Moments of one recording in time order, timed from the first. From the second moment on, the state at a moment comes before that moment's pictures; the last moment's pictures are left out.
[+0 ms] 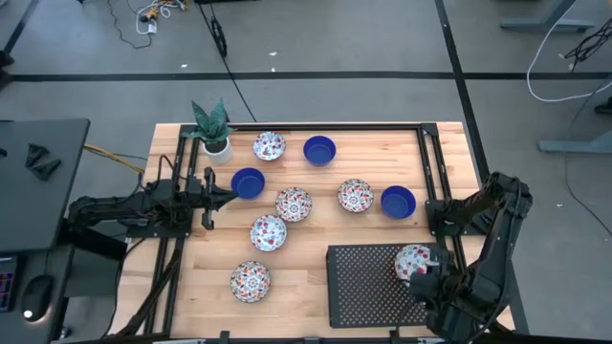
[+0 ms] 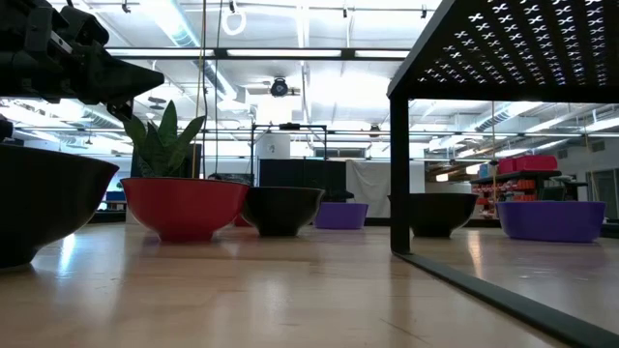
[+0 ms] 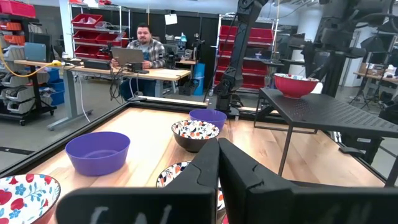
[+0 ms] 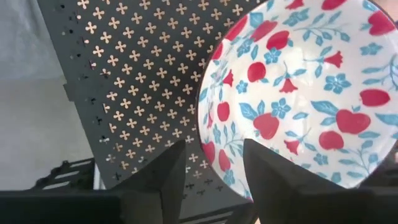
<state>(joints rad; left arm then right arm) 0.05 0.01 0.01 0.08 -0.09 -0.09 1.05 1.67 1.66 -1.57 0.12 1.24</state>
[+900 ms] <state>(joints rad) 0.05 0.01 0.01 0.08 -0.07 -0.13 0.63 1.66 1.58 -0.52 0.62 -0.13</state>
